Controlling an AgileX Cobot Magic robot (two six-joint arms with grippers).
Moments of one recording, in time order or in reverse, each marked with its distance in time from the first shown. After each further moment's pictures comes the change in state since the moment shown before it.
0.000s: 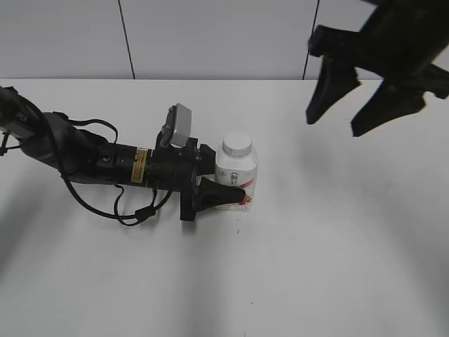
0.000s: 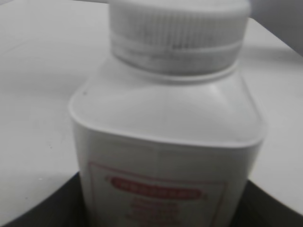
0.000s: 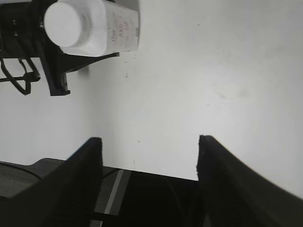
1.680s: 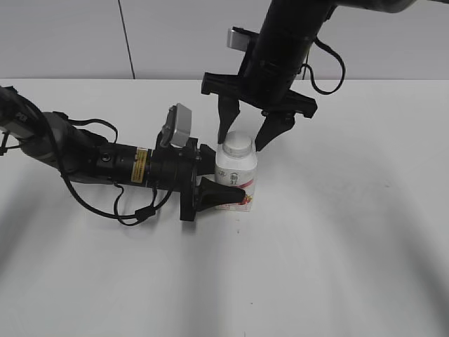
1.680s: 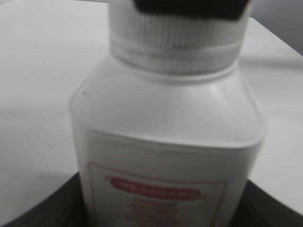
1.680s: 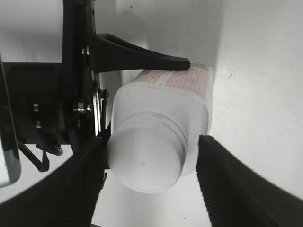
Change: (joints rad) left arm -0.001 -0.001 0.000 0.005 0.004 0.000; right arm 0.150 0.520 -0.429 -0.013 -0.005 0.094
